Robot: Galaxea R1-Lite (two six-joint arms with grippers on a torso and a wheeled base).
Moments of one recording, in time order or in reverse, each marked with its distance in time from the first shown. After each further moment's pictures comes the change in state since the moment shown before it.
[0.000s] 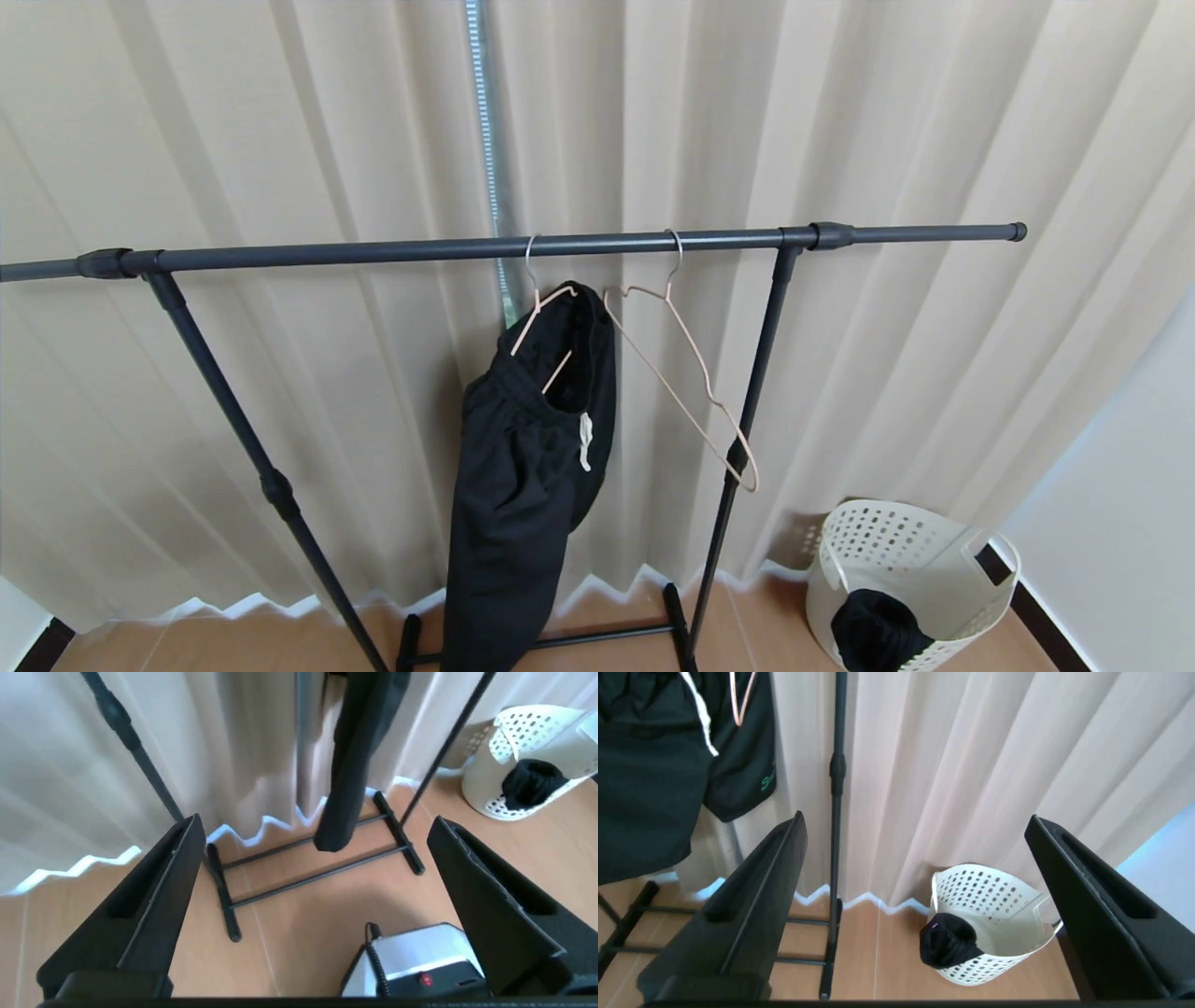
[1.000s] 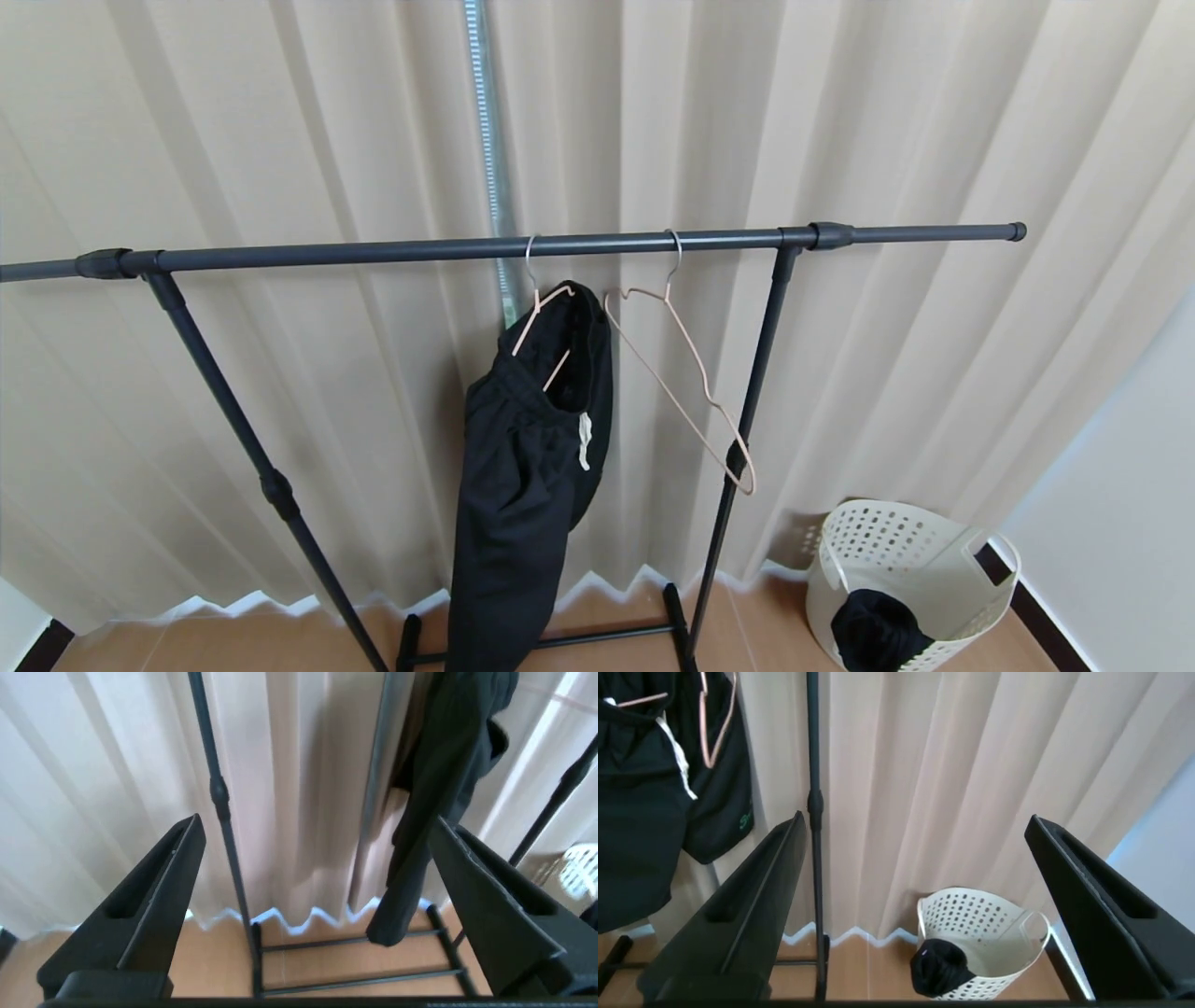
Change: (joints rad) left arm 0.223 -0.332 0.000 0.001 -0.029 -0.031; right arm -0.036 -0.089 0.000 -0.005 0.000 0.060
